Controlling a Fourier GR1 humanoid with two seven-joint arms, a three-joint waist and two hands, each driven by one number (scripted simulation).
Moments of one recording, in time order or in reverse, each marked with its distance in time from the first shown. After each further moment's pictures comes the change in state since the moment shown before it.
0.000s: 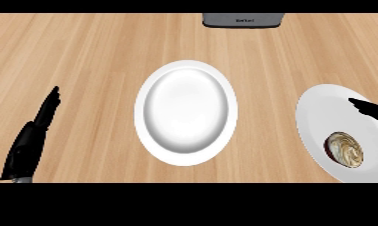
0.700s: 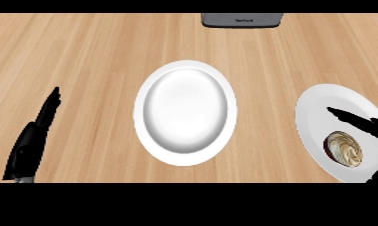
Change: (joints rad) left arm 0.004 -0.080 0.080 0.003 -0.090 -0.062 0.003; right arm -0.018 0.094 0.058 0.081 0.174 -0.053 -0.069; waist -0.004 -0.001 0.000
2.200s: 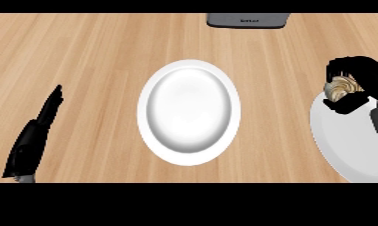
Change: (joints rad) left arm -0.009 -0.061 0.071 -0.021 -0.072 -0.095 0.007; right arm -0.403 0.082 0.034 0.239 0.385 -0.583 0.067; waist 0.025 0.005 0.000
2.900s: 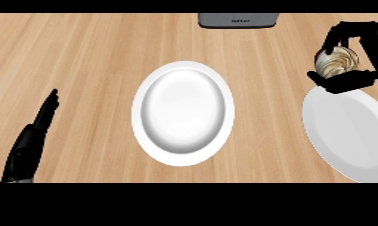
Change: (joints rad) left arm 0.023 -0.019 0.026 0.007 -0.010 0.012 -0.008; right arm -0.015 0.057 -0.067 -0.415 -0.194 0.010 -0.078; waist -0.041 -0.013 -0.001
